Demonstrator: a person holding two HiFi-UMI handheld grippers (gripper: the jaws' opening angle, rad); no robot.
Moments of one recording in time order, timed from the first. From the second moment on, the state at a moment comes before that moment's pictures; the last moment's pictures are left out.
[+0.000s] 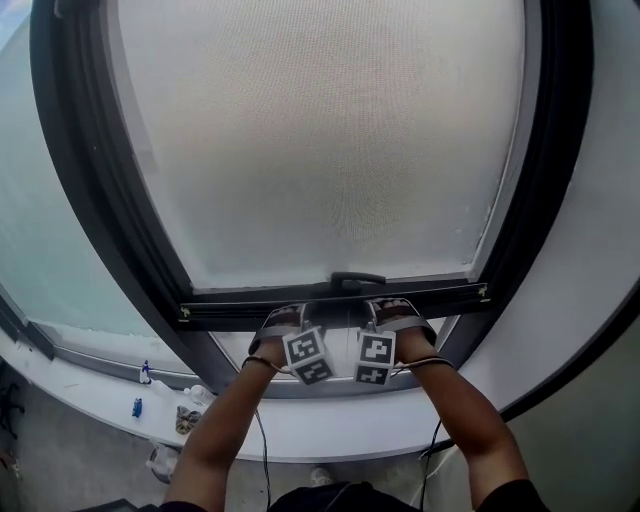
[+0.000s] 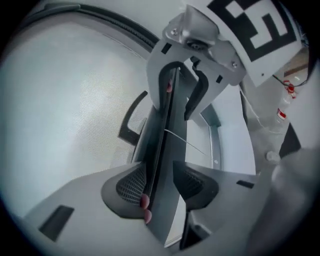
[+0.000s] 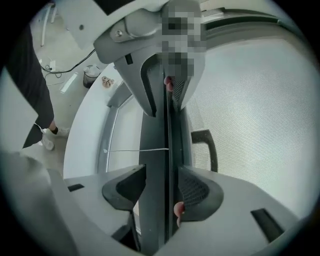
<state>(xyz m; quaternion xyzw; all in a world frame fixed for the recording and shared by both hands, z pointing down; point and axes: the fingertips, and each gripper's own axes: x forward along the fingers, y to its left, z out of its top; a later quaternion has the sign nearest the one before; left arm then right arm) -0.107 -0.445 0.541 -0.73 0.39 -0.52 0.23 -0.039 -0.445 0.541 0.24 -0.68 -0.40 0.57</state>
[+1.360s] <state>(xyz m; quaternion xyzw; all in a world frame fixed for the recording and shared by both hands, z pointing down) -0.120 -0.214 0.398 -0.74 0.67 0.01 0.06 0.029 -0.238 0.388 0.52 -0.84 -0.15 0.02</state>
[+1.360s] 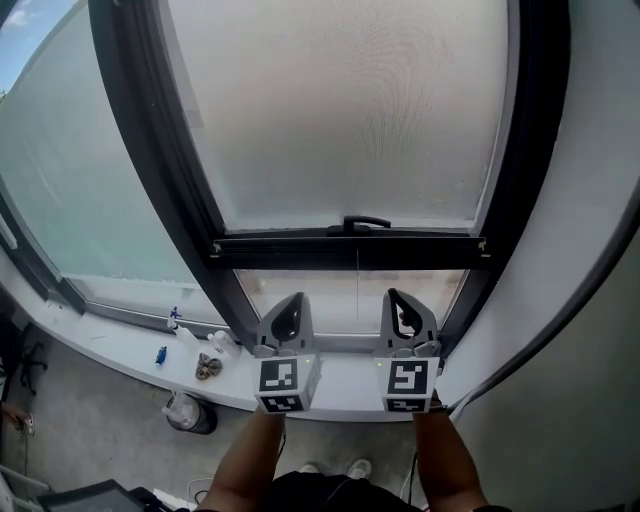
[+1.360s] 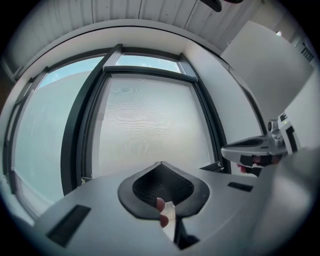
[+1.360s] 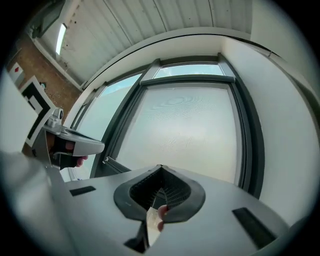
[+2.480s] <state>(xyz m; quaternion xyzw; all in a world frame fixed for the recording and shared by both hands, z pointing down) -0.171 -0.028 0.442 -0.78 0.62 0.03 0.00 -0.002 -0.039 0.434 0.56 -0.82 -0.08 0.04</state>
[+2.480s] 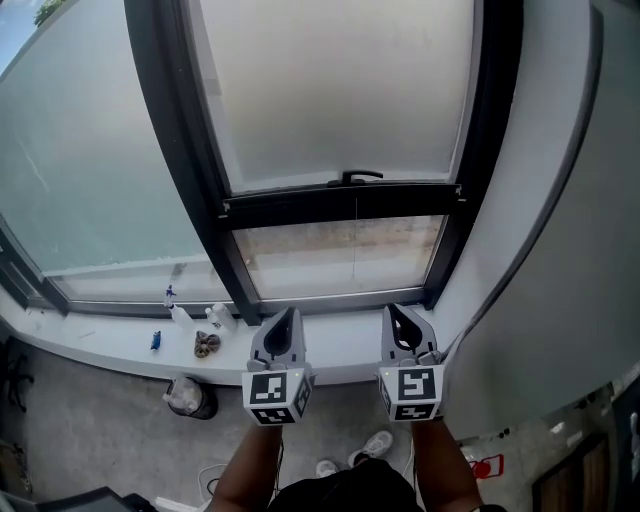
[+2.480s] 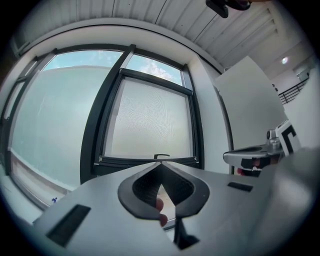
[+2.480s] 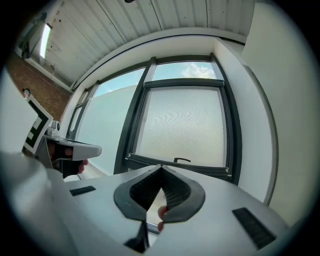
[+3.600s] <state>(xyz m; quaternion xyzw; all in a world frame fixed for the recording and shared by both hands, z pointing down) -0.068 0.127 0.482 -0.78 0.63 0.00 -0.01 0.070 0.114 0.470 0.54 -0.84 -0.07 0.05</state>
